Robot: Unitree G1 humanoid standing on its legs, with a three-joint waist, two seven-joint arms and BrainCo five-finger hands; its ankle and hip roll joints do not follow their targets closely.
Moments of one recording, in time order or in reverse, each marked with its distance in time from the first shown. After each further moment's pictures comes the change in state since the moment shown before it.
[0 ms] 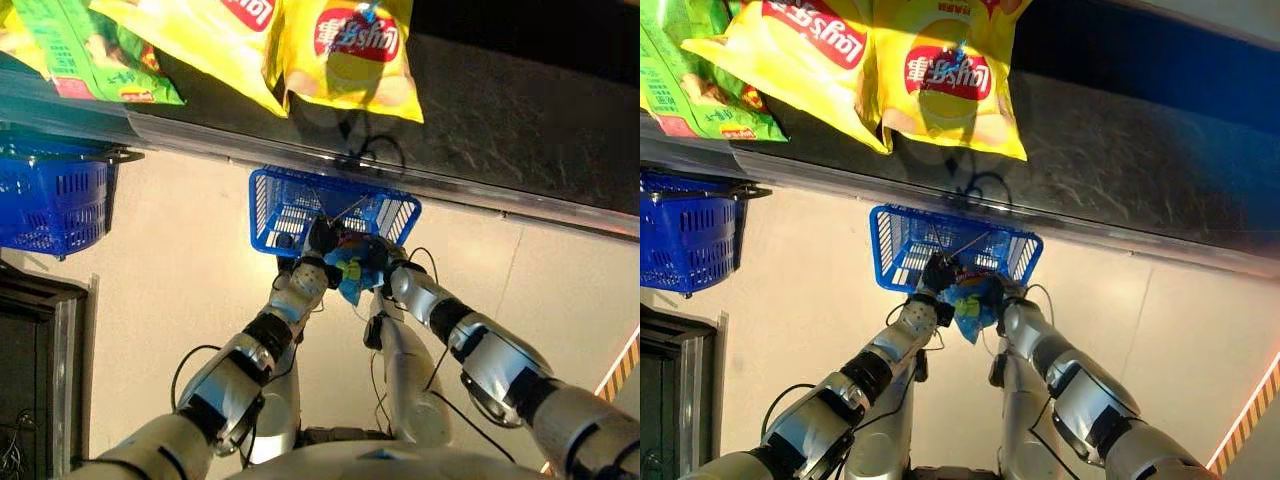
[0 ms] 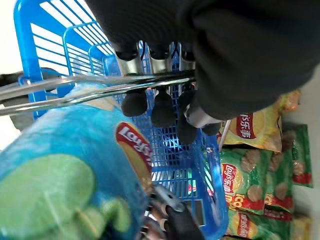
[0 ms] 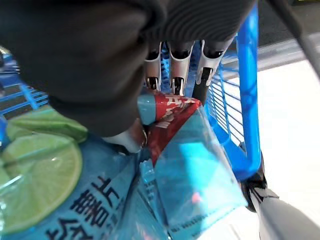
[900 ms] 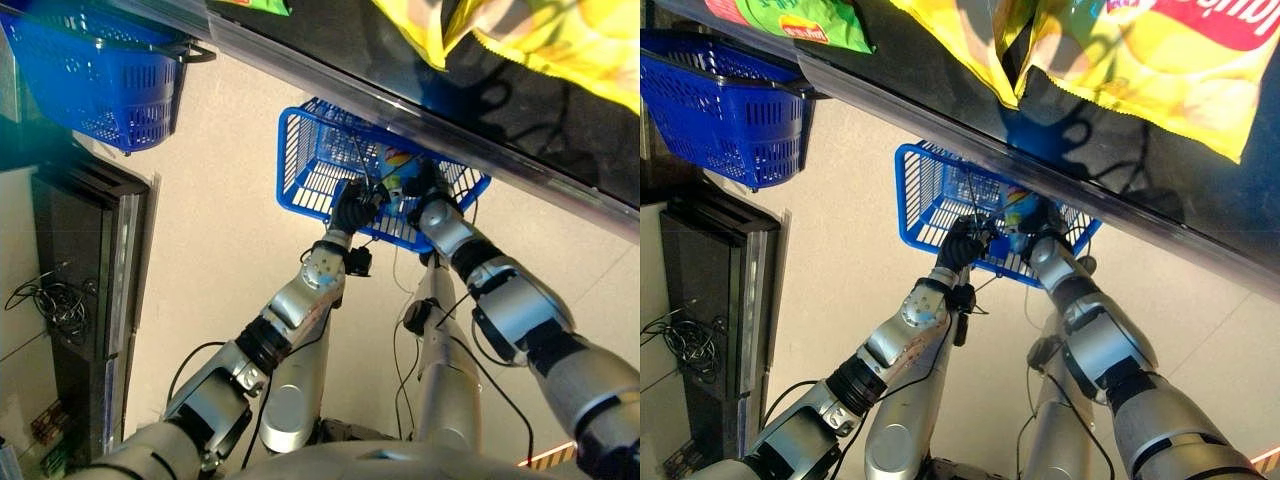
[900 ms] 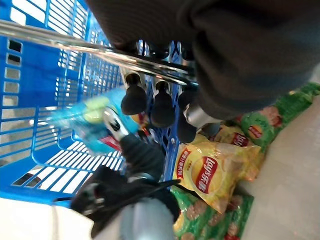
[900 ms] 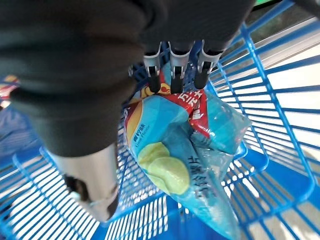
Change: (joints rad) left arm 0.046 0.060 -0.064 -0.445 -0.236 -0.019 -0.066; right arm -0.218 -0.088 -0.179 0.054 0.173 -0.025 -0.107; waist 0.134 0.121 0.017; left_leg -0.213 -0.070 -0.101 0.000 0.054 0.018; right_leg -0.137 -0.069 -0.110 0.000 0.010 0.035
